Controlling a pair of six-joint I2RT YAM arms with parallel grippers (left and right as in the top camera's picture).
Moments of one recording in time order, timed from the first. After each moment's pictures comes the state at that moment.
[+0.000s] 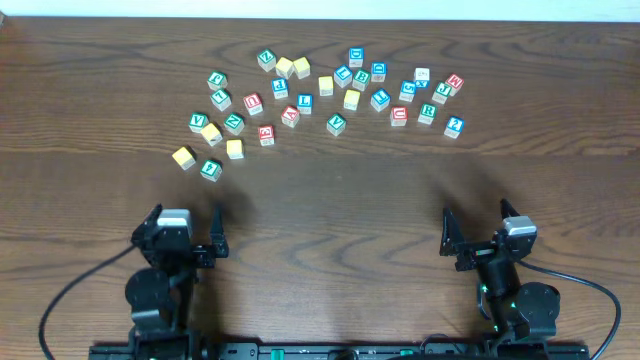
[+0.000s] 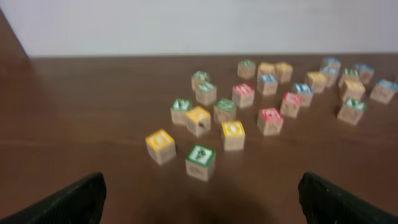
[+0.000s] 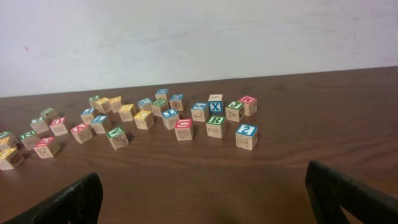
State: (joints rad) left arm 0.11 0.17 0.08 -0.13 0.13 0.02; right arm 0.04 0.01 0.01 -0.06 -0.14 0.12
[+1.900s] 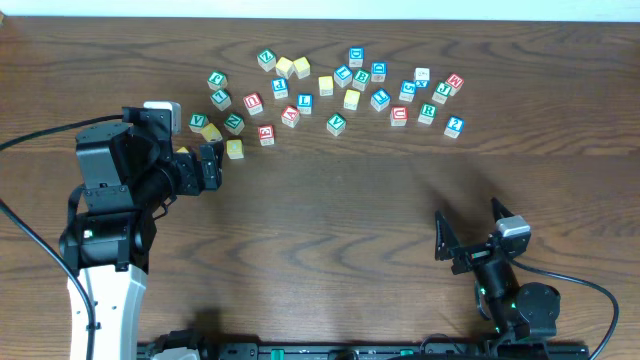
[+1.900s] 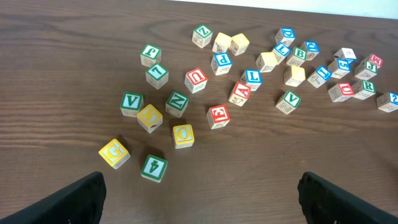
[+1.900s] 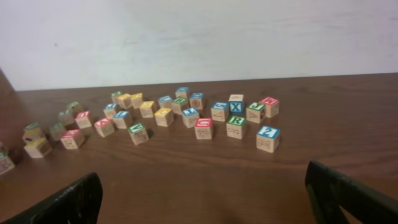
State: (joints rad) left arm 0.11 1.05 0.98 -0.63 0.31 0.01; right arm 0.04 0.01 0.01 -0.06 -0.23 0.12
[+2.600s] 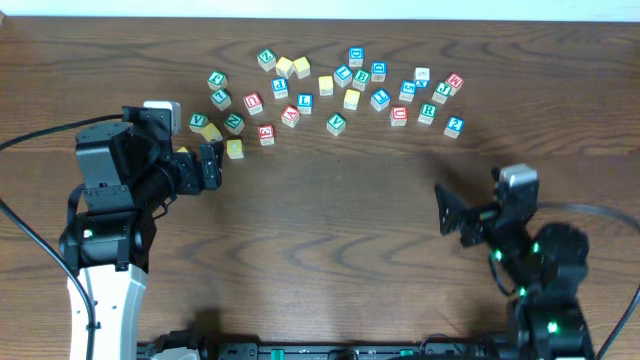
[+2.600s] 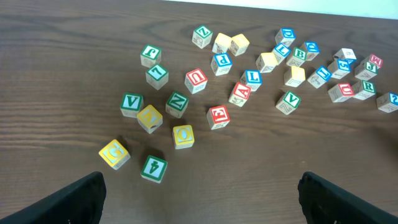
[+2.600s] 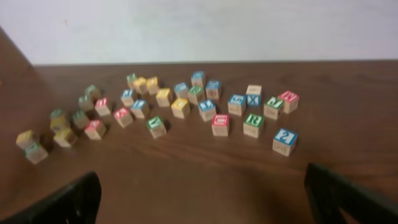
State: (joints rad) left arm 0.11 1.05 0.98 -0.62 0.31 0.01; right arm 0.04 0.59 0.48 -0.19 -0.31 0.10
